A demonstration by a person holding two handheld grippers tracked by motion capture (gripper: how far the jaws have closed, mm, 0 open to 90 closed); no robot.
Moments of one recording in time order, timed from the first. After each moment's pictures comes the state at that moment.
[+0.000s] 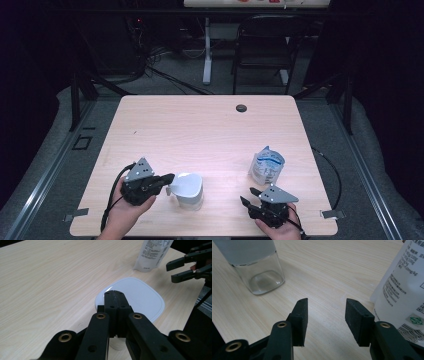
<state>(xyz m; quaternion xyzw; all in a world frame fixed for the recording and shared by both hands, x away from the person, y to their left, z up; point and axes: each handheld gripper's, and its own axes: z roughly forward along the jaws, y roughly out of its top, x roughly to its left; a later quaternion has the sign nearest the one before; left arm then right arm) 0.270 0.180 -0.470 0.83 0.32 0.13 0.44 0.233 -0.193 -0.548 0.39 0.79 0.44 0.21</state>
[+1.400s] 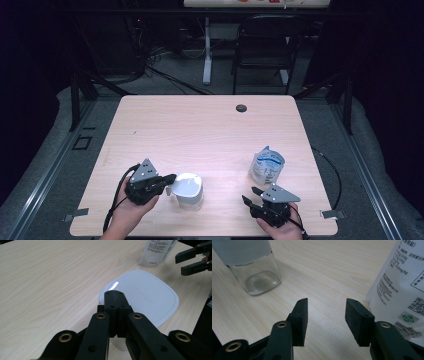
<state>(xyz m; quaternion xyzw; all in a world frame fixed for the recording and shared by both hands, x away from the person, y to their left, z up) 0.277 0.178 -0.484 0.84 0.32 0.14 0.43 0.233 -0.197 -0.548 0.39 0.78 0.43 0.21</state>
